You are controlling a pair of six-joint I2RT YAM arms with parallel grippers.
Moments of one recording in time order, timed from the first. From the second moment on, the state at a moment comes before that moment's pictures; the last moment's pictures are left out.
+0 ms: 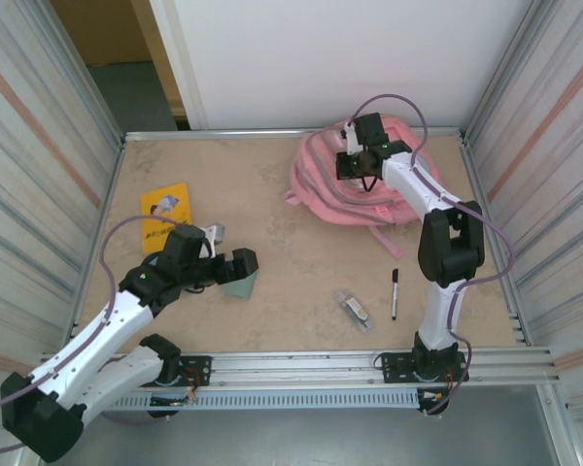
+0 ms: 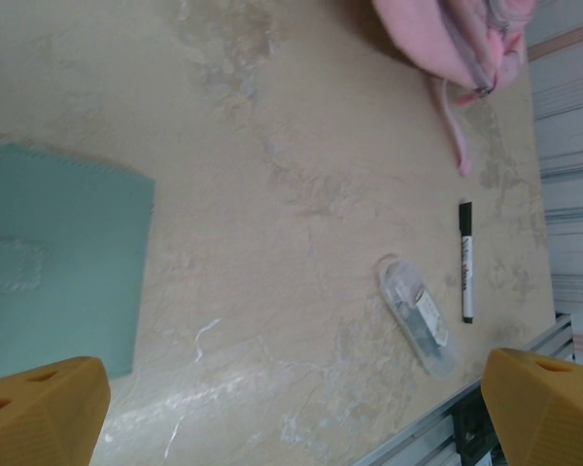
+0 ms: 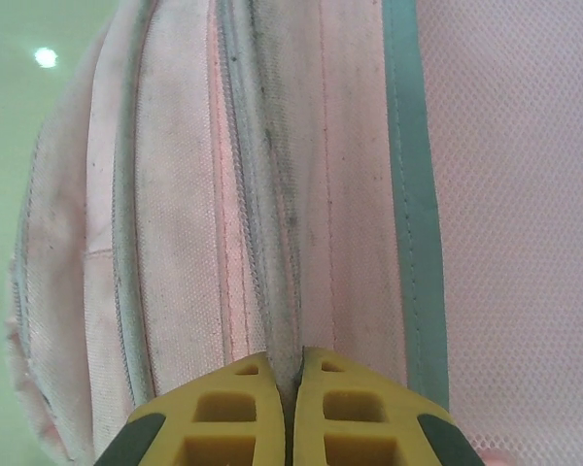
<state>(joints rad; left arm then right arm) -0.55 0.87 0.68 -0.55 0.30 -0.72 0.32 1.94 1.68 -0.61 -0.18 0.18</state>
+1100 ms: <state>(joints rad) -0.57 1.33 1.01 -0.19 0.32 -0.66 0.32 1.71 1.52 -0.18 -0.66 1.00</state>
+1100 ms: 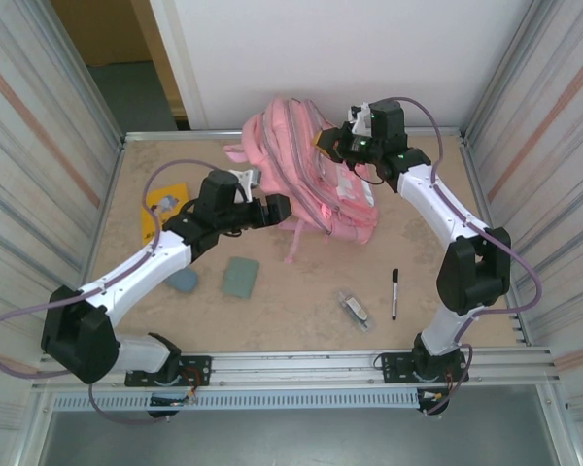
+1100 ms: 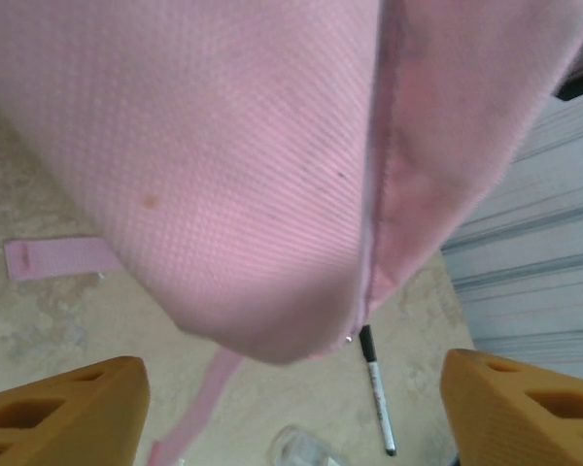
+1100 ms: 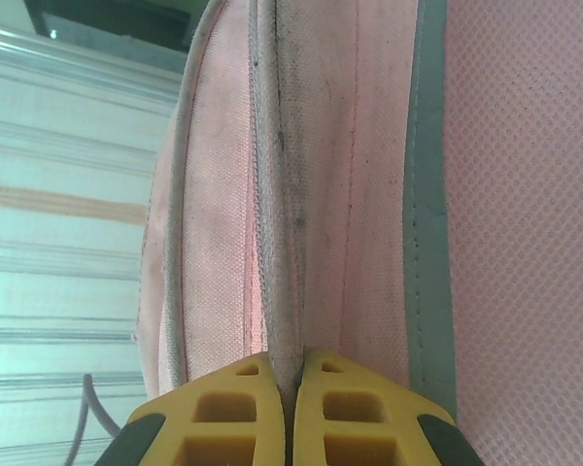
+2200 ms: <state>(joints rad) -0.50 1.35 1.15 -0.21 0.42 -0.29 0.44 1.19 1.15 -0.58 -0.49 0.60</state>
